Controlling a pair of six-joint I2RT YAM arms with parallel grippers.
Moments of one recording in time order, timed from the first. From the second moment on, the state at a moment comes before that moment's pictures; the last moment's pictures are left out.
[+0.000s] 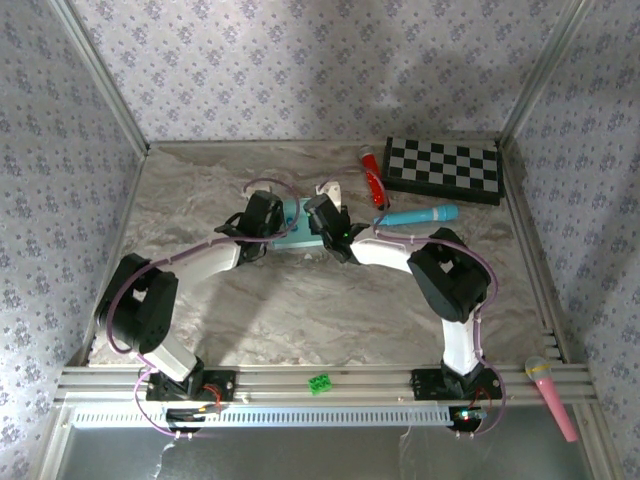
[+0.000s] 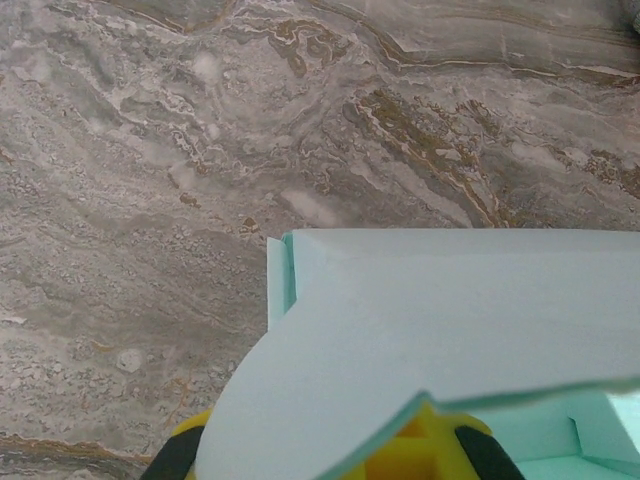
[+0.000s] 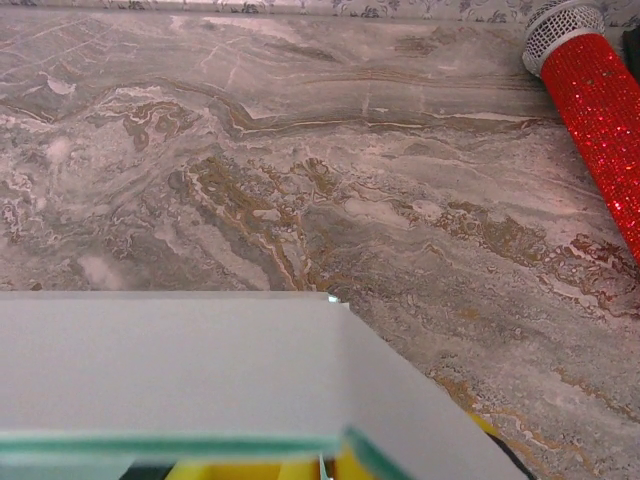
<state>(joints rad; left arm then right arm) -0.56 1.59 0.94 -0.09 -0.31 -0.54 0.77 1.93 1.22 0.08 0.53 0.40</state>
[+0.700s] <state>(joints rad) -0.56 1.56 0.90 -0.08 -0.33 -0.55 0.80 1.94 1.22 0.08 0.53 0.45</state>
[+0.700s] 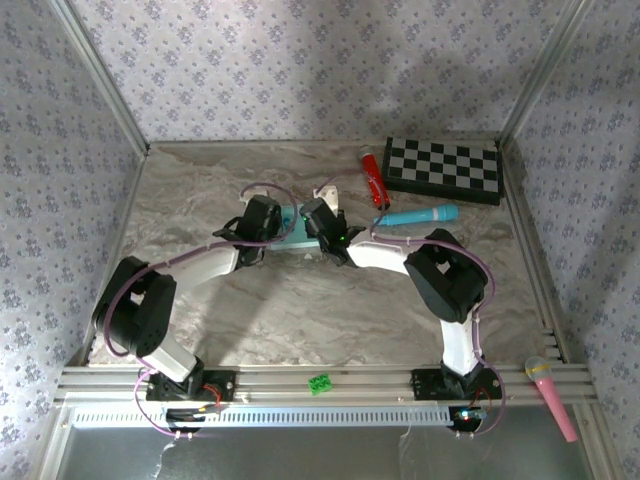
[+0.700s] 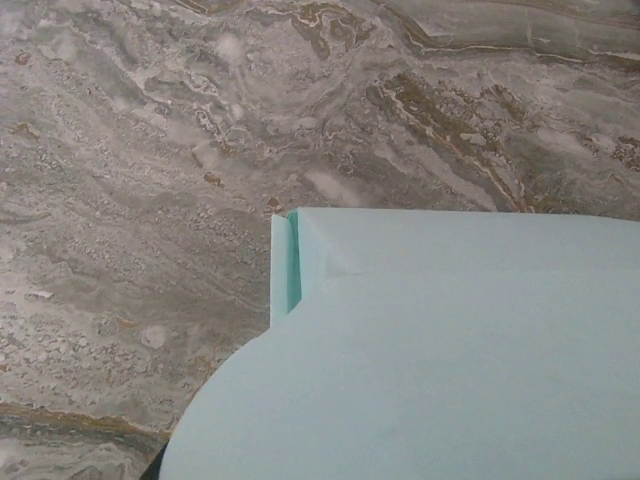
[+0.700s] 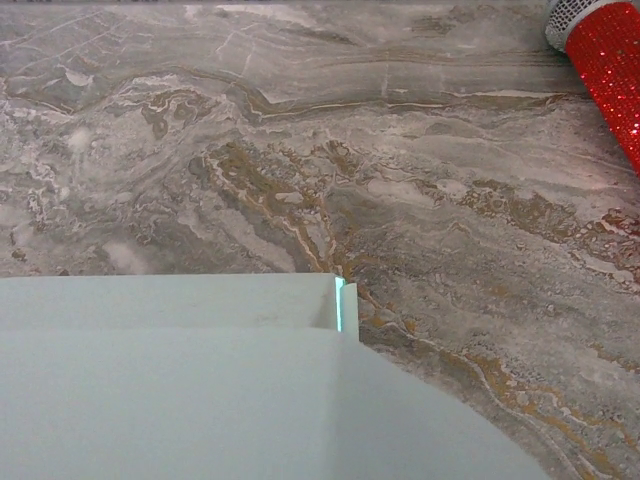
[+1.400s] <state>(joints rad) -0.57 1.54 0.82 -0.08 -0.34 -0.57 0.85 1.95 1.15 0.08 0.53 0.46</state>
